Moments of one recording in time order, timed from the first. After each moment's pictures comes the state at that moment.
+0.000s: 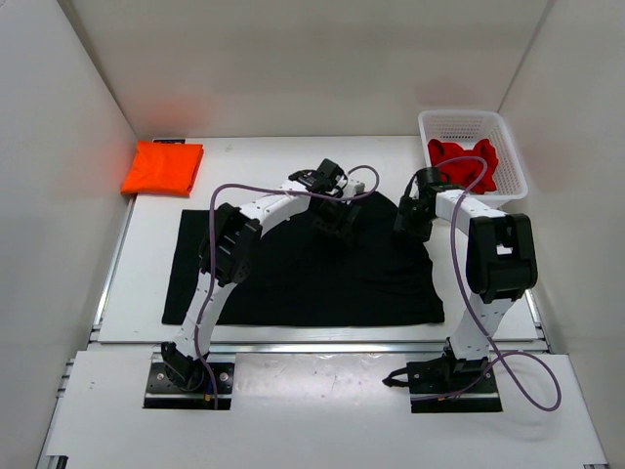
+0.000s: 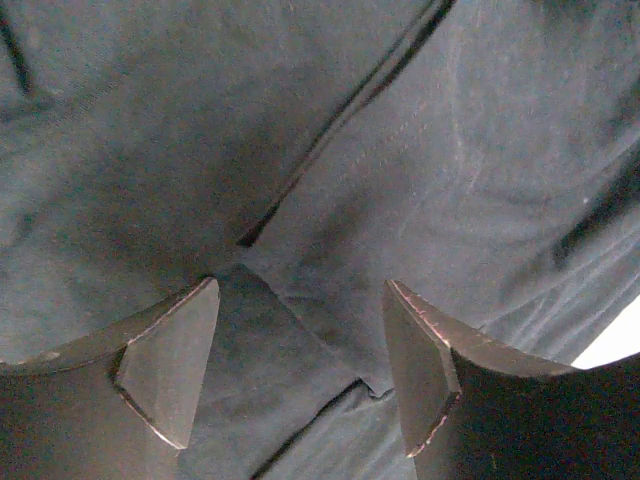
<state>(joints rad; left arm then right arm) -0.66 2.34 1.94 -0.73 0.41 -0.07 0.09 1.85 1.21 -0.55 -0.15 0.39</state>
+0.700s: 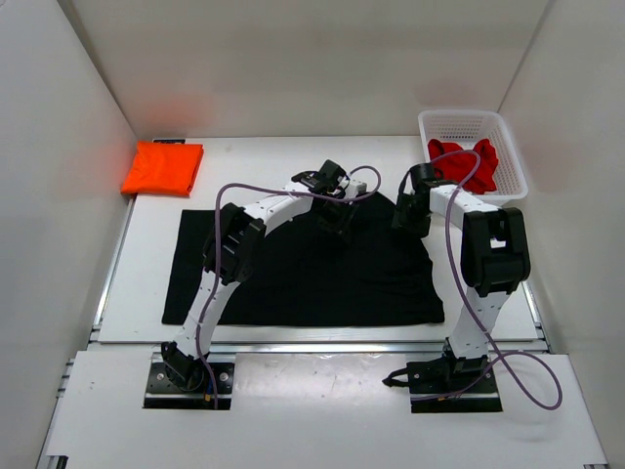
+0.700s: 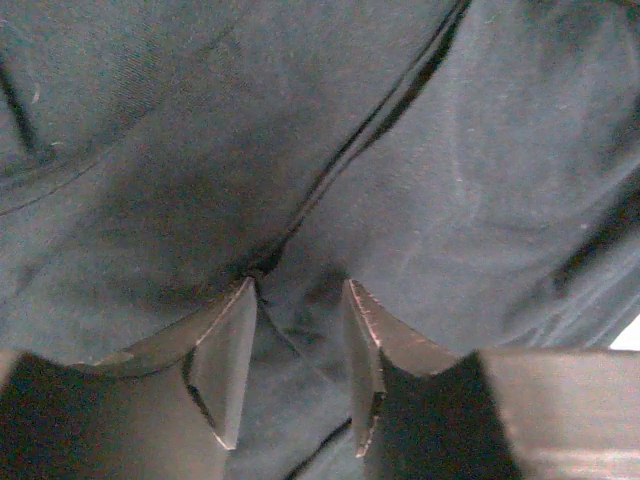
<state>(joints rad) -0.66 2.38 1.97 -0.70 0.42 -0.08 0.12 1.91 1.29 -0.58 -0.04 0.36</state>
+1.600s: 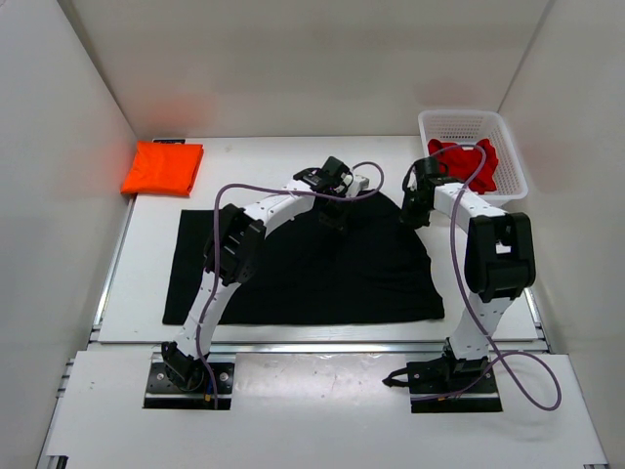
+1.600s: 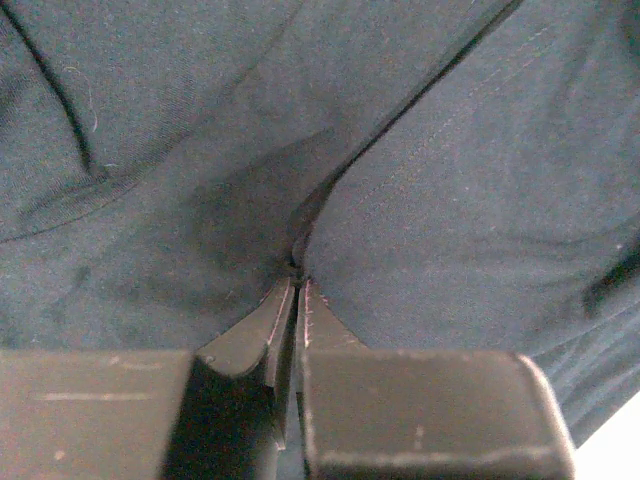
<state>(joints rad) -0.67 2.38 2.02 -0.70 0.31 -0.05 0.12 1.86 1.30 -0.56 -0.09 0.34</state>
